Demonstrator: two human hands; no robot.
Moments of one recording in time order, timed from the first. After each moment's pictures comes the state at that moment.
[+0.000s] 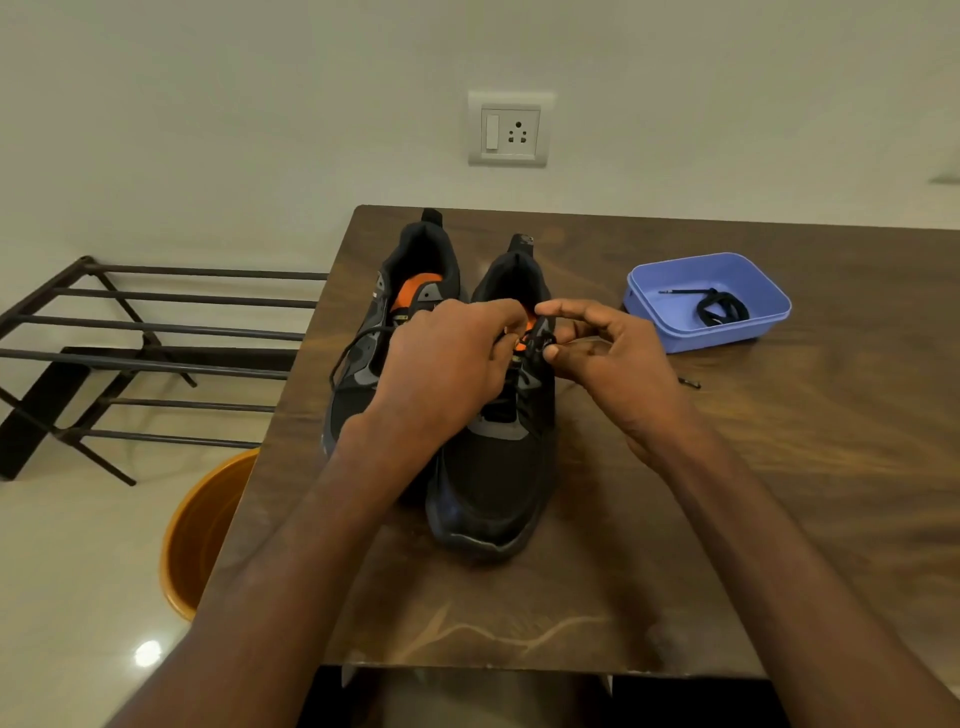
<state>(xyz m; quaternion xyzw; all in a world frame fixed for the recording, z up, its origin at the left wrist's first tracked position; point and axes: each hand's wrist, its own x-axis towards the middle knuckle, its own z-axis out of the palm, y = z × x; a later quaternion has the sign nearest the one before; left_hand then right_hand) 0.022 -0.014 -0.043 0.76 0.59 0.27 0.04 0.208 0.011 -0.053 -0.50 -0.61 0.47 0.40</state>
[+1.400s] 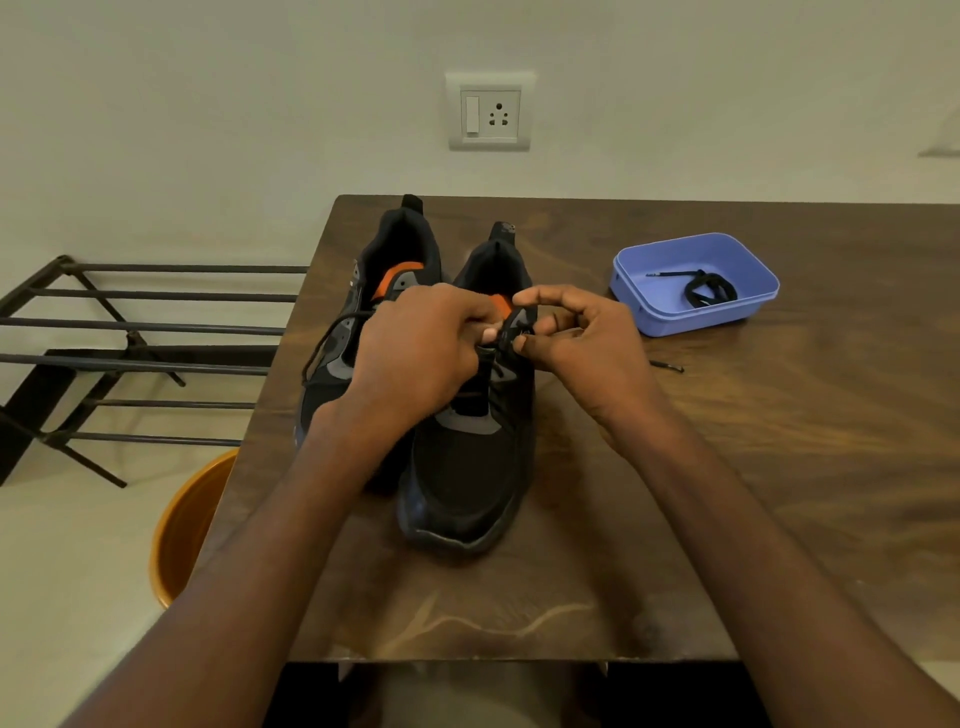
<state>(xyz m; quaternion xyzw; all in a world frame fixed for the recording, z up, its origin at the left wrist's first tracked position) 0.022 -0.014 -0.033 0.74 0.62 0.23 0.09 0.199 0.009 -0.055 -0.53 -0.60 0.44 0.41</state>
